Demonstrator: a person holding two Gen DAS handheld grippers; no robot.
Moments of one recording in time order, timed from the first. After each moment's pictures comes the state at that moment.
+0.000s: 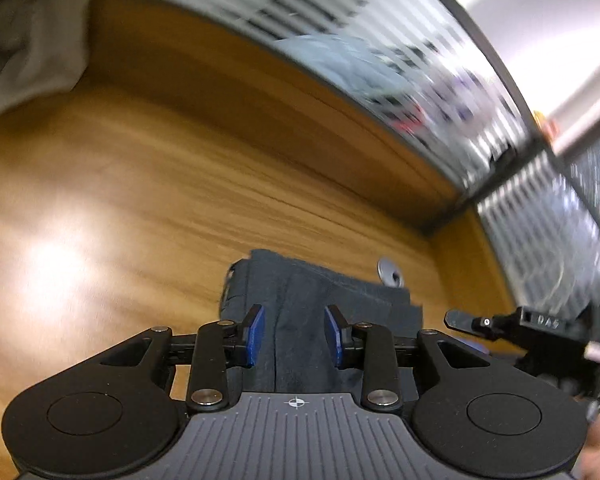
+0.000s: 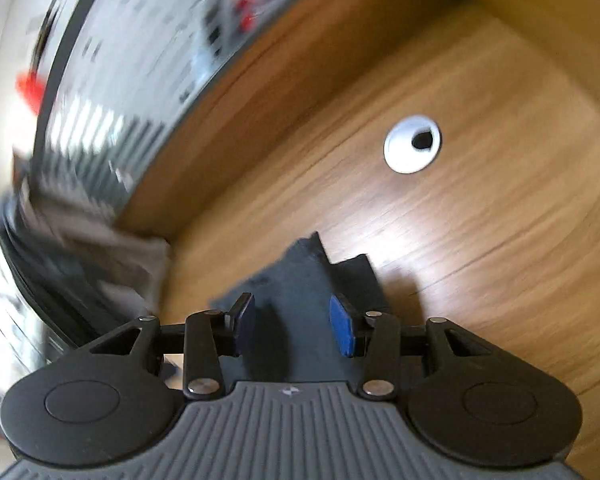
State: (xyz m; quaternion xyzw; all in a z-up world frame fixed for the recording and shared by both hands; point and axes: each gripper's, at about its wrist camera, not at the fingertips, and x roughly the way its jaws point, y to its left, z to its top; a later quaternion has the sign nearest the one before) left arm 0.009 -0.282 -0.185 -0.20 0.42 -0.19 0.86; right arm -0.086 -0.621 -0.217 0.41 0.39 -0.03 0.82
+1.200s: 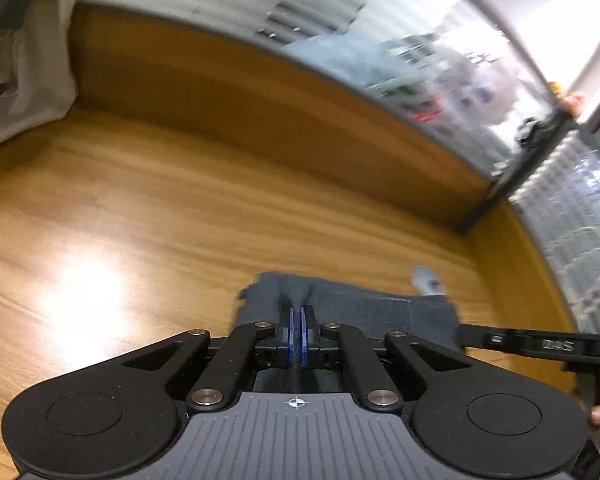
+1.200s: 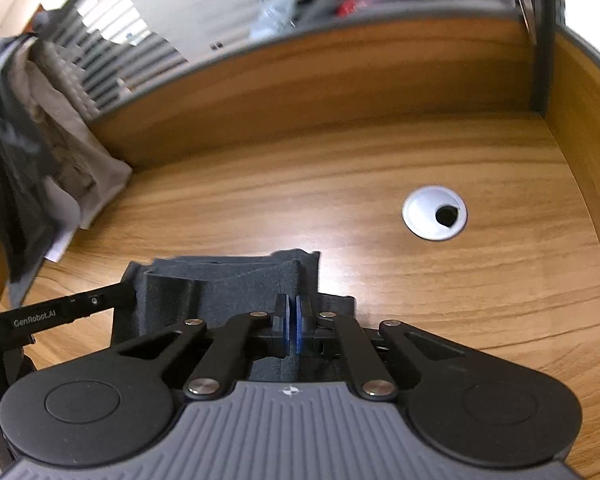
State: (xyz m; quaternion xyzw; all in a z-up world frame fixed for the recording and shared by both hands) left arm 0.035 -0.294 -0.209 -0.18 0.41 -0.13 0.88; right arm -0.056 -0.597 -0.214 0.21 0.43 -0.02 0.88
